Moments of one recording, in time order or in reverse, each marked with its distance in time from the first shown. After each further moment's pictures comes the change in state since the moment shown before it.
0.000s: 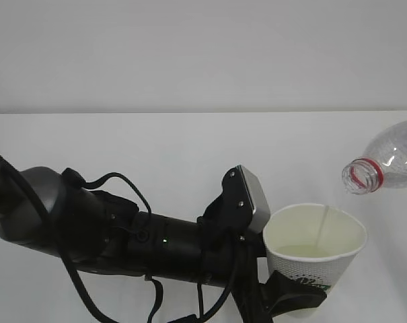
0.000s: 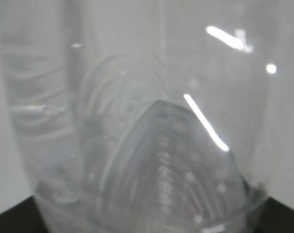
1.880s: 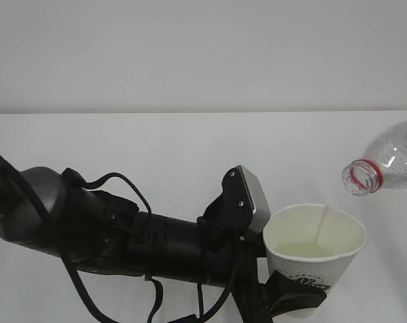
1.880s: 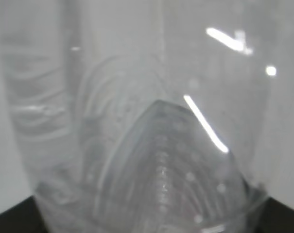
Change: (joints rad) left arm 0.000 0.000 0.000 0.000 0.000 0.000; right arm 0.000 -0.002 0.000 0.000 0.000 -0.011
